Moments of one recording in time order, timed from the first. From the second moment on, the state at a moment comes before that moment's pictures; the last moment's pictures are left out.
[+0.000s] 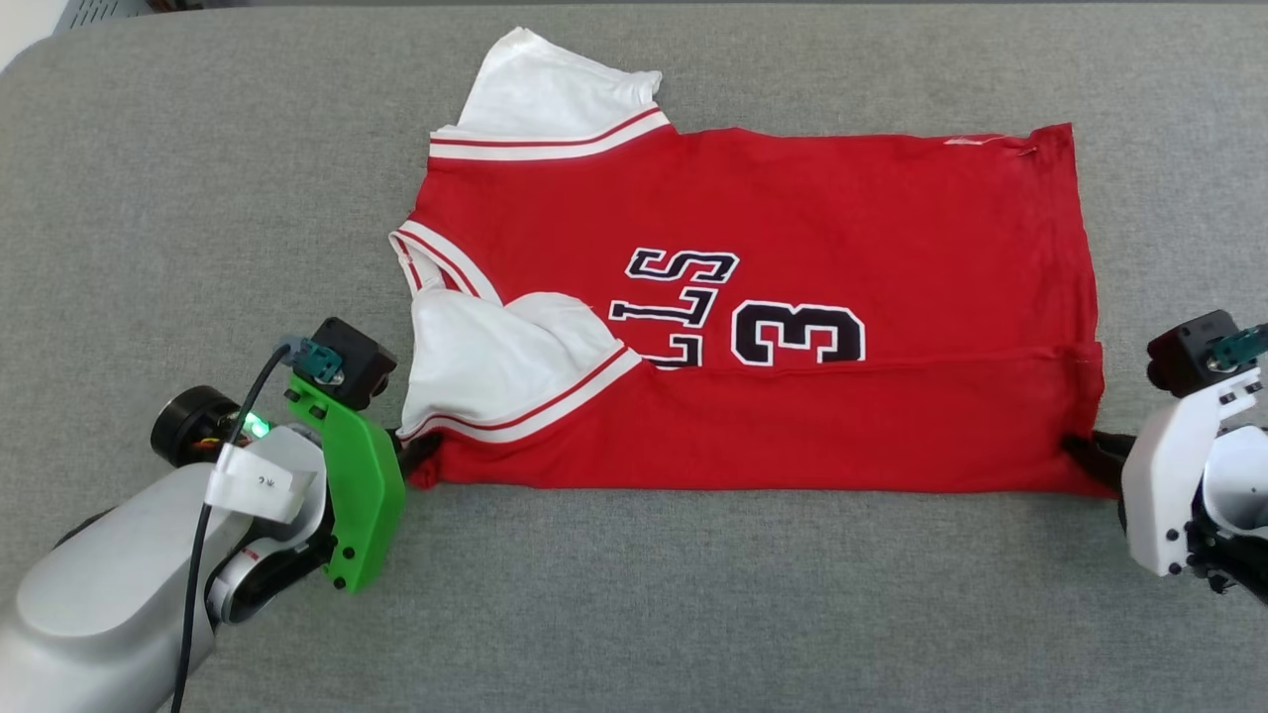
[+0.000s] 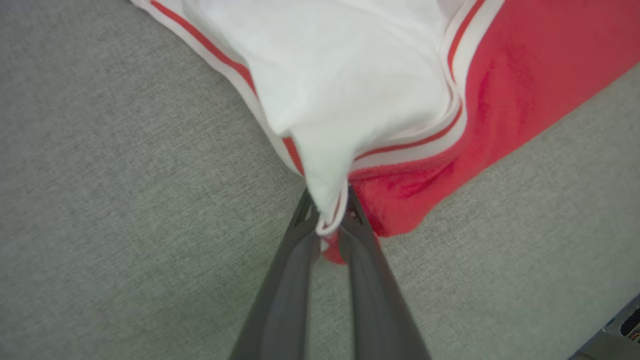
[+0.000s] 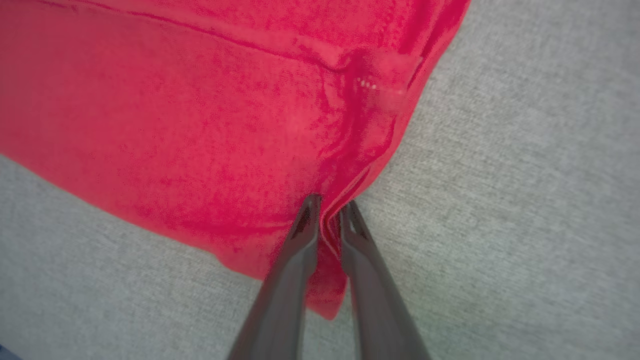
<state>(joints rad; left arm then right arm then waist) -0.70 0.78 -1.03 0.19 -0.96 -0.07 0.33 -0.44 -0.72 0.59 0.28 0.84 0.13 0.51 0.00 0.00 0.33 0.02</state>
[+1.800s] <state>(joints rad) -0.50 0.93 -0.96 0.01 -1.01 0.07 0.15 -0.07 -0.61 0.17 0.07 0.59 0.13 0.02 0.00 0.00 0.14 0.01</state>
